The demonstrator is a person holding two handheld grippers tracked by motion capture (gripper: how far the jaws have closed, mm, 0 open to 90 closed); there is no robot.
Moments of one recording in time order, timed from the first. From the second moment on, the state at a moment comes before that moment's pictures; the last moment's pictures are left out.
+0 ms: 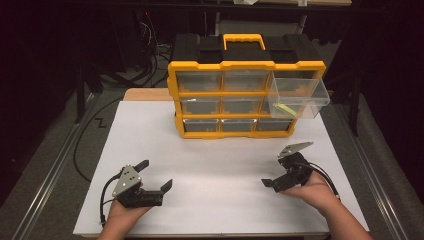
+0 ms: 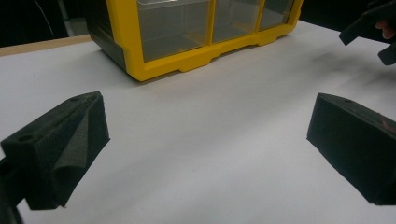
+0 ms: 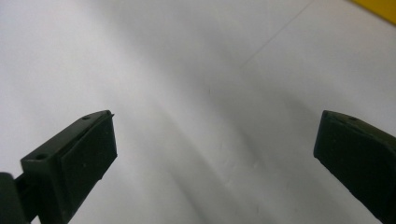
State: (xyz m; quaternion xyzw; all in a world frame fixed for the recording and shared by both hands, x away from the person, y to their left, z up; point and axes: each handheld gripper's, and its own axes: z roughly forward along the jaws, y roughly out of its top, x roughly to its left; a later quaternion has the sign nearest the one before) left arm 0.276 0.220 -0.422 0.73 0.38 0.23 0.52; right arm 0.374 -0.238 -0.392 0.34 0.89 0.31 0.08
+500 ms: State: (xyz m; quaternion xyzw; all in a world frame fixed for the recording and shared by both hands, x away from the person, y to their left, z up) left arm 0.279 0.224 -0.422 0.72 0.39 0.23 0.53; right arm 0.333 -0.258 -0.414 0.35 0.76 0.52 0.17
